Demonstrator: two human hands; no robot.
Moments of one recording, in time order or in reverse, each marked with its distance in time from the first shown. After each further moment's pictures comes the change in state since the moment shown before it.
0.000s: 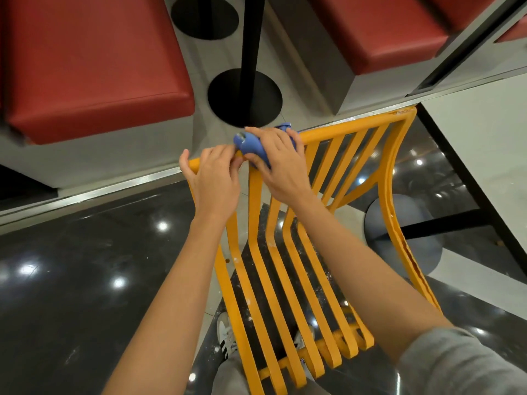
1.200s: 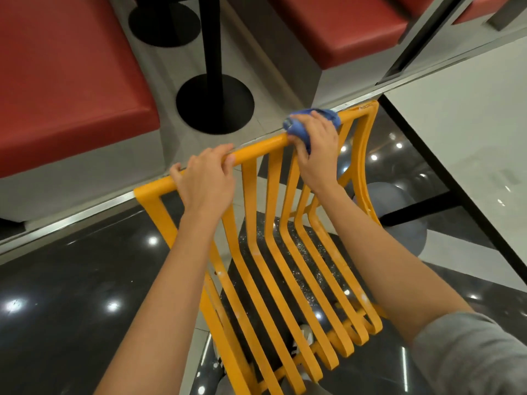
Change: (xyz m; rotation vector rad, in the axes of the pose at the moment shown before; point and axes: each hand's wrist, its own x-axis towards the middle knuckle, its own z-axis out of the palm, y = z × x) left_hand 0.029 0.057 0.006 0.019 -0.208 -0.100; right_hand -0.009 0.120 -0.039 0.048 0.238 0.333
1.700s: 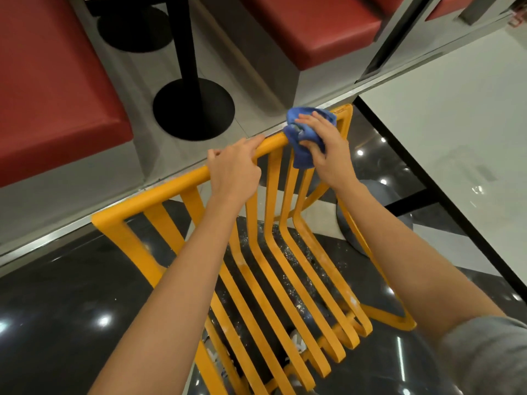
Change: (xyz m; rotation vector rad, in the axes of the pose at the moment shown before) left_hand 0.036 0.074 0.058 -0.036 -0.110 0.228; right_hand 0.019 0.059 -0.055 0.203 -0.185 0.031
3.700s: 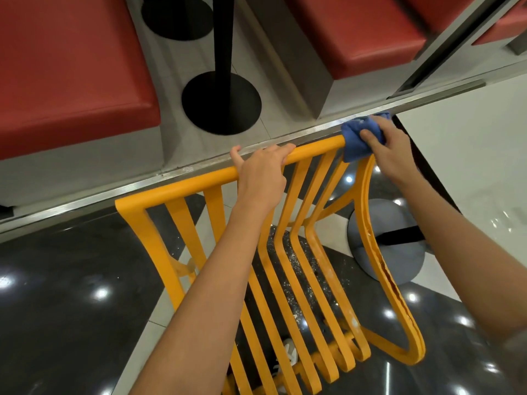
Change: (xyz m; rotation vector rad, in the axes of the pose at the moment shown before) left_hand -0.001 -0.001 0.006 -0.032 -0.002 -0.049; right_hand 0.047 0.035 -0.048 -0.093 -0.090 0.085
